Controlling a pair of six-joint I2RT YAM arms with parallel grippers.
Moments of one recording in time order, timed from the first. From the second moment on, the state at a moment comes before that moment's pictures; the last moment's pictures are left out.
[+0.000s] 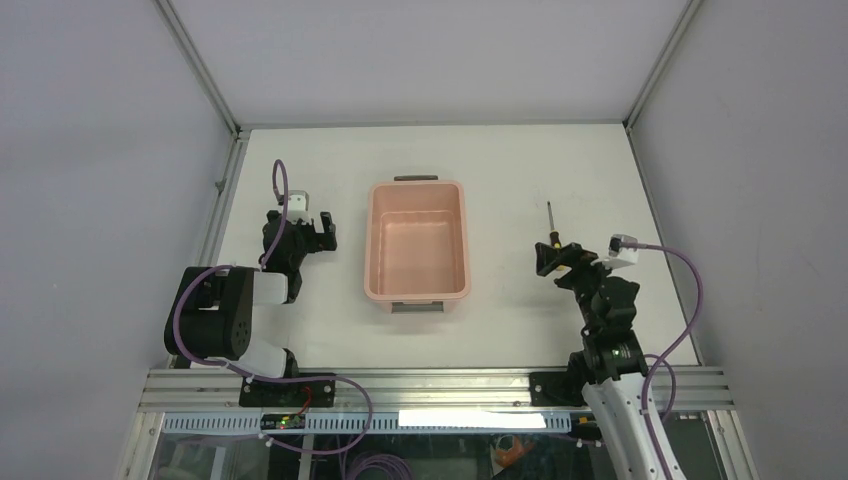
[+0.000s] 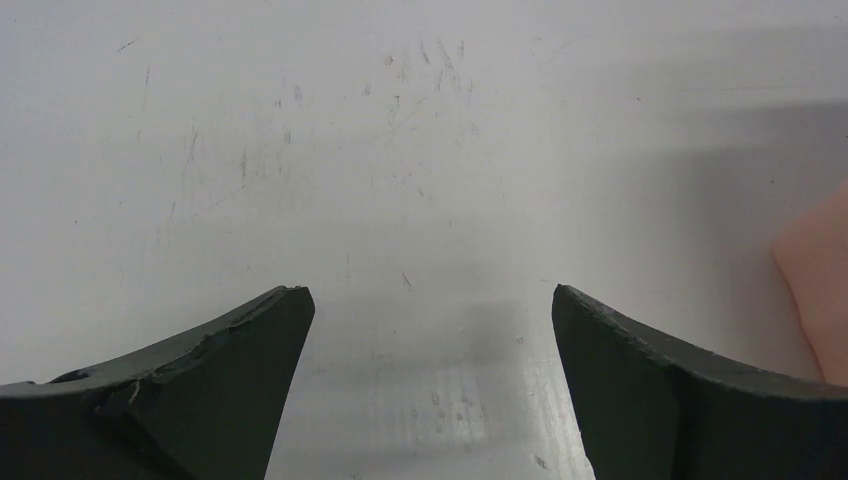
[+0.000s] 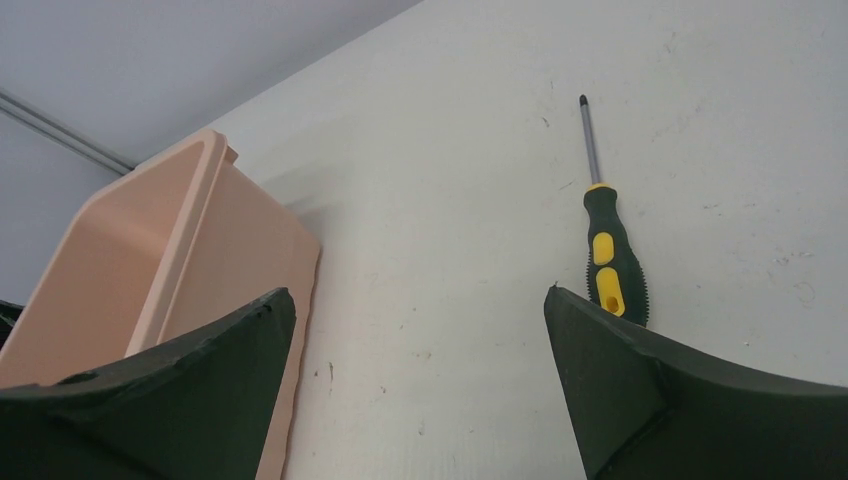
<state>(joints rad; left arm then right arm) -0.03 1.51 0.36 0.81 -0.01 -0.04 0.13 0.26 0.18 -0.06 -0.01 0.52</state>
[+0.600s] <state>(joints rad) -0.03 1.51 0.36 0.81 -0.01 -0.04 0.13 0.92 1.08 -0.49 0.04 0.37</state>
